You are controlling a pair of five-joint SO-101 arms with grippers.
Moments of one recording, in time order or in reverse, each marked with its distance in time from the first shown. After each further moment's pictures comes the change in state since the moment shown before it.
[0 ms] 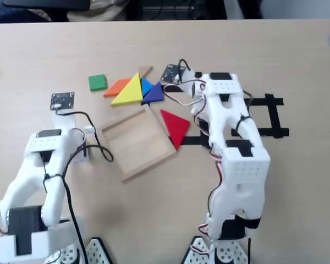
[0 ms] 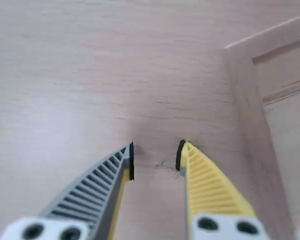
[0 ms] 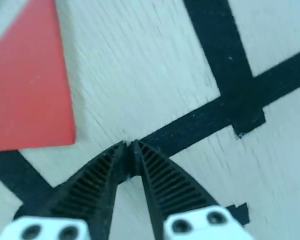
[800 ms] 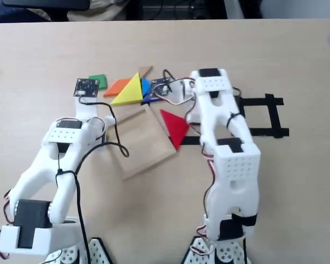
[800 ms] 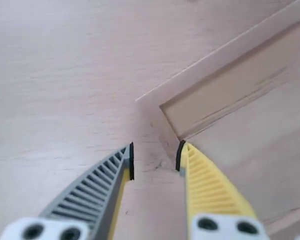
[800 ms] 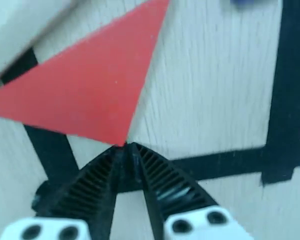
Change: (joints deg) left arm 10.4 3.0 -6.4 -3.3 1.5; right arm -4.8 3.2 -6.7 11.3 14.1
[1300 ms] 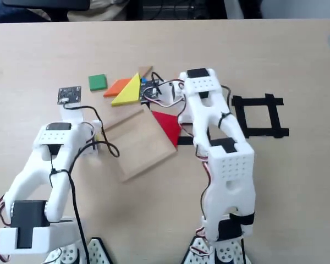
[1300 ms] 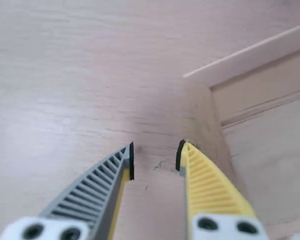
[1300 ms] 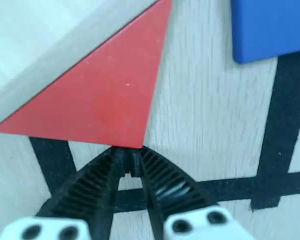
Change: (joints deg) left arm -5.2 0.0 2.0 4.0 5.5; right arm -3.5 0.4 -1.0 -0.1 0.0
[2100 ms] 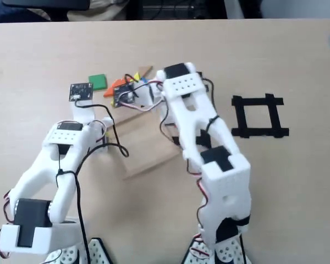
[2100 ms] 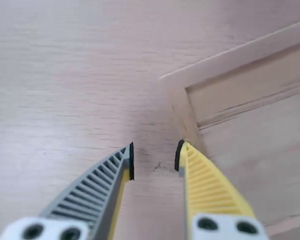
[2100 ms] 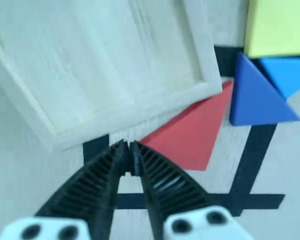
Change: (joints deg) left arm 6.0 1.1 -0.4 -3.9 2.3; right arm -10.1 -12.6 1.1 8.8 -0.8
